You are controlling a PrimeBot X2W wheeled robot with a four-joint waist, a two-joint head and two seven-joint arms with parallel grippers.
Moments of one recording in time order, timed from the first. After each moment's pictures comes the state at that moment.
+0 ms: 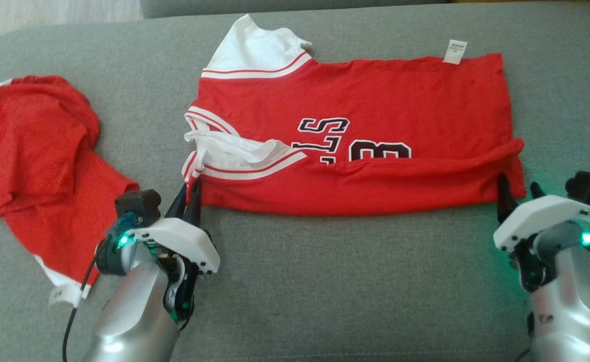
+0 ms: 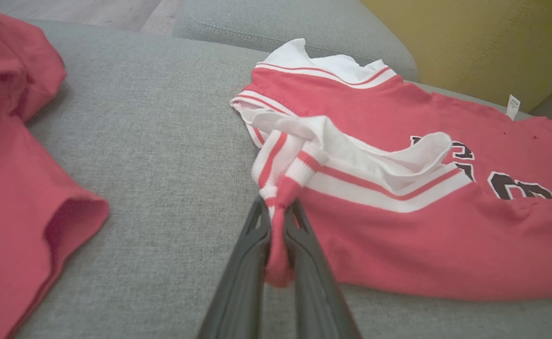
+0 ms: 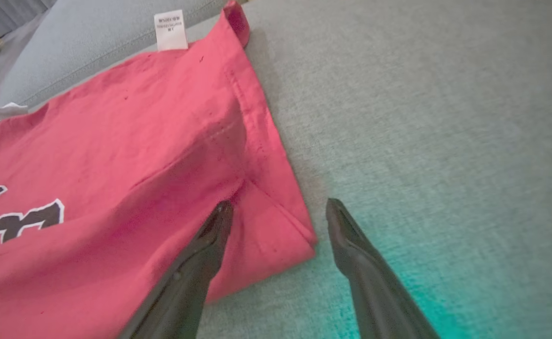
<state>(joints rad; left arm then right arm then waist) -0.42 0.06 -0.38 0.74 -0.45 0.02 -0.25 -0.42 -0.05 -0.29 0.70 0.16 0.13 0.14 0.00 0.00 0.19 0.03</state>
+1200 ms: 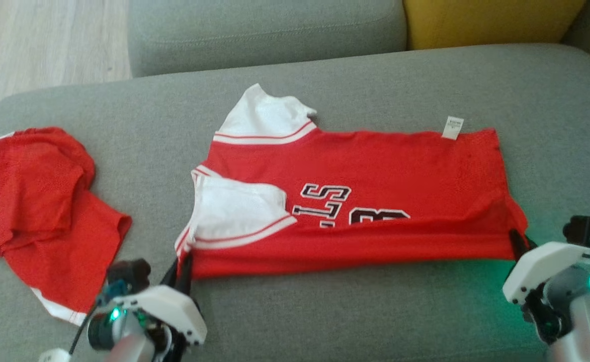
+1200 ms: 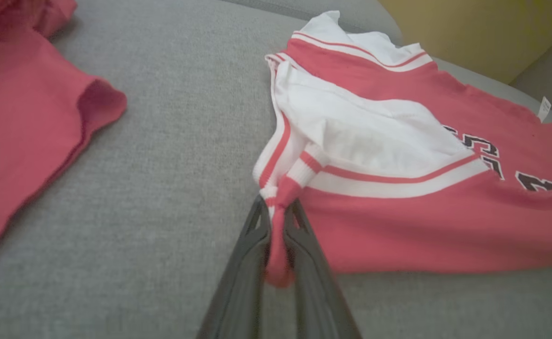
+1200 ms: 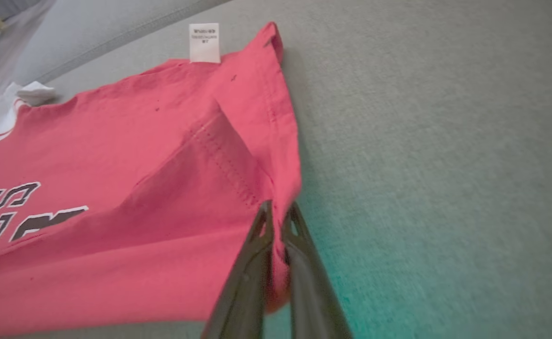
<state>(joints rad) -0.22 0.10 -0.36 0.72 -0.50 0.00 -0.22 -0.21 -0.11 -0.19 0.55 0.25 0.13 0.28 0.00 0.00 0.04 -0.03</state>
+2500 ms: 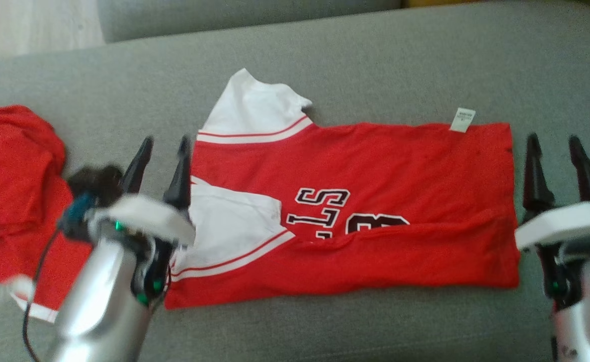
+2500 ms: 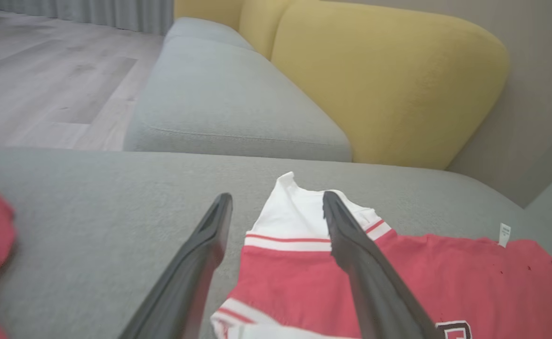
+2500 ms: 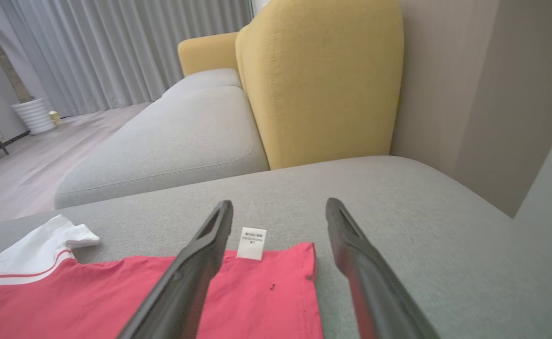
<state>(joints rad) -0.33 0.15 -0.30 0.39 -0.46 0.01 -0.23 -0.20 -0.10 -0.16 0.20 0.20 0.13 0.00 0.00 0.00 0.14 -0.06</state>
